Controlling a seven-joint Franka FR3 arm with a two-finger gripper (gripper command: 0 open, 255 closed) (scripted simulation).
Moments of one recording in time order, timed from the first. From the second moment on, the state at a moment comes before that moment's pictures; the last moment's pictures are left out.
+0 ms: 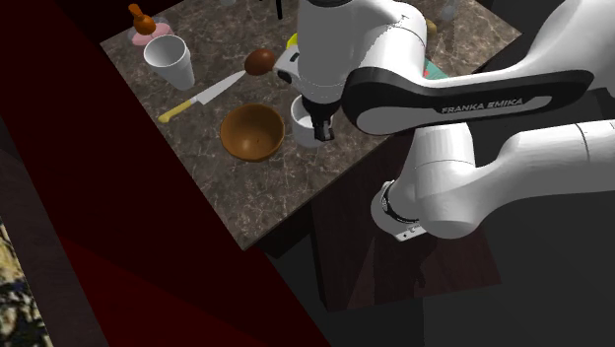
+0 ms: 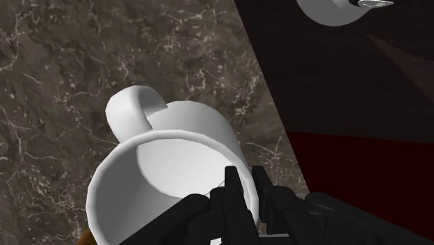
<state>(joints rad) -0.25 -1.00 -0.33 -2.84 -0.28 1.86 -0.45</state>
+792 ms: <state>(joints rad) -0.23 -1.00 -0.29 -2.68 -0.24 1.71 -0.45</state>
